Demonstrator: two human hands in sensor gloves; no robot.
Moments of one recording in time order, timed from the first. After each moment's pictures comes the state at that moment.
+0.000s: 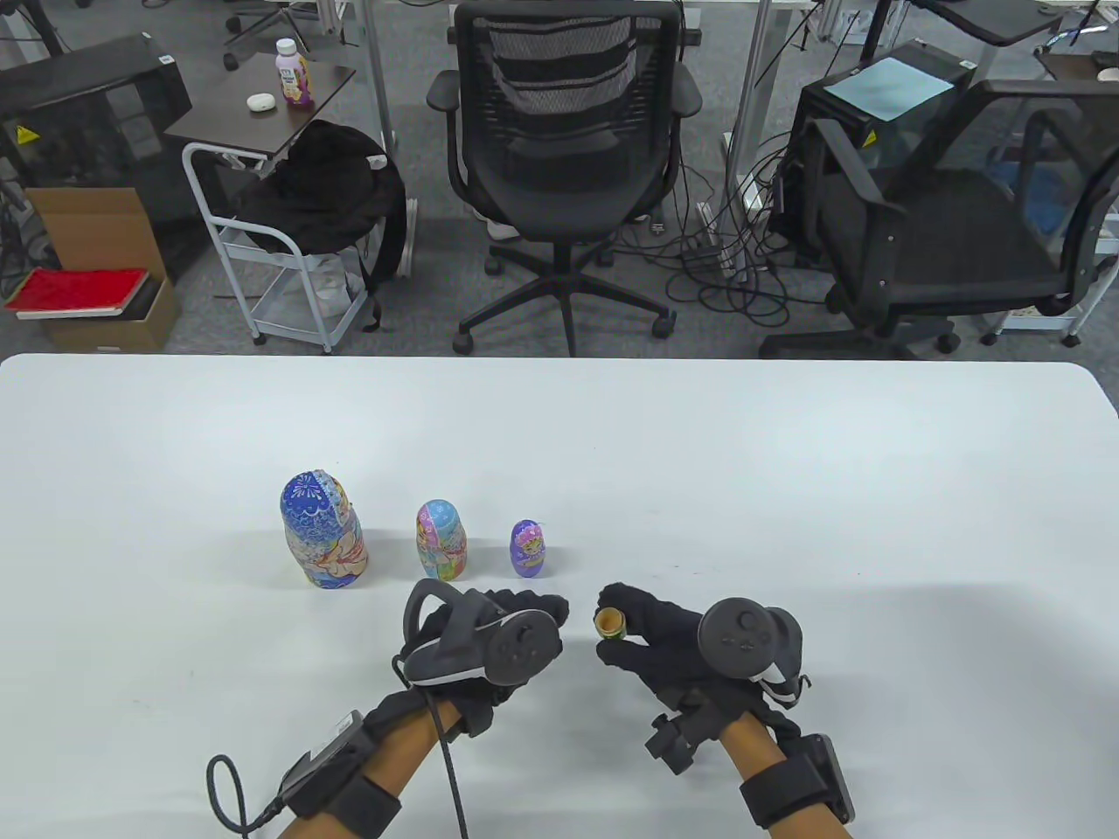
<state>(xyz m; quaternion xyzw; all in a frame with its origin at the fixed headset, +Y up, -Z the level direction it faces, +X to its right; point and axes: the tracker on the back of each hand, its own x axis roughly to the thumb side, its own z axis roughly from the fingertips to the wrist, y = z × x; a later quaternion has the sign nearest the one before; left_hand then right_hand) -0.083 -0.680 -0.322 0.06 -0.31 0.02 0.95 0.140 -0.736 -0.338 0.22 -0.04 0.88 0.42</state>
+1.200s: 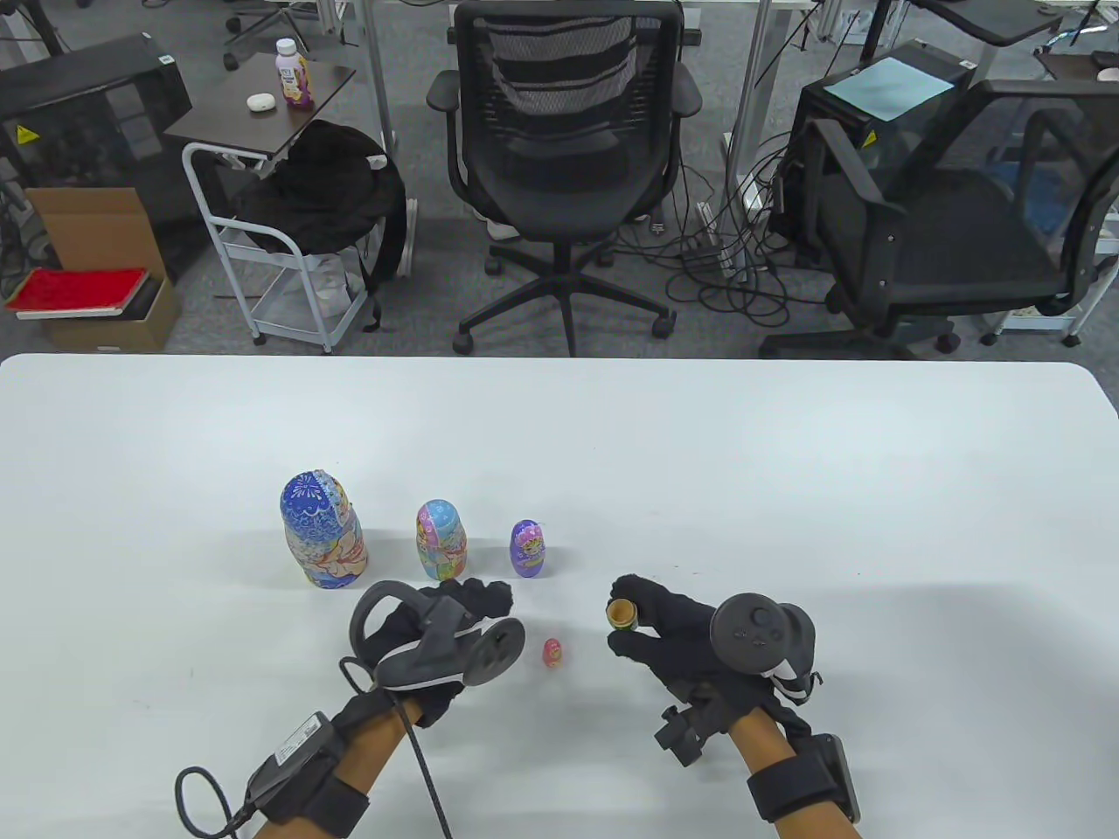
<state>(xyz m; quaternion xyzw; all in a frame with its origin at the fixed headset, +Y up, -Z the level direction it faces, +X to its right) -0.134 -0.695 -0.327 0.07 -0.25 -0.13 0.96 0.144 -0.735 -0.340 0.22 -0.05 0.88 0.41</state>
